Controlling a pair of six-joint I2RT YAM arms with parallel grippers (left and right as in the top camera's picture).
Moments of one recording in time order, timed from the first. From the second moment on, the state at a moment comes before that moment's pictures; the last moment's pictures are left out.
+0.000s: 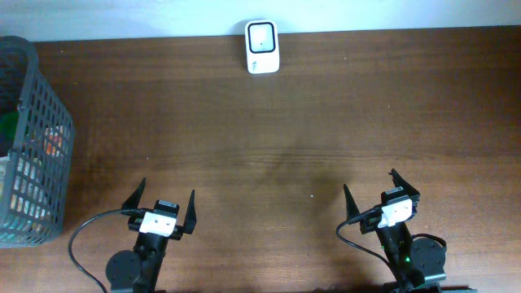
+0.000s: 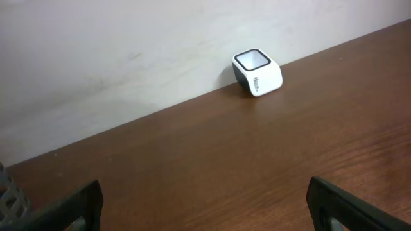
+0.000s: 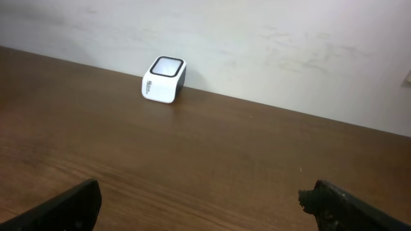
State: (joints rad) left arm 0.03 0.01 0.02 -0.06 0.22 0.29; right arm 0.11 0.01 0.01 -0.07 -0.13 -0.13
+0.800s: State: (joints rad) left arm 0.03 0.01 0.02 -0.06 0.23 0.29; right arm 0.11 0.01 0.01 -0.07 -0.13 -0.13
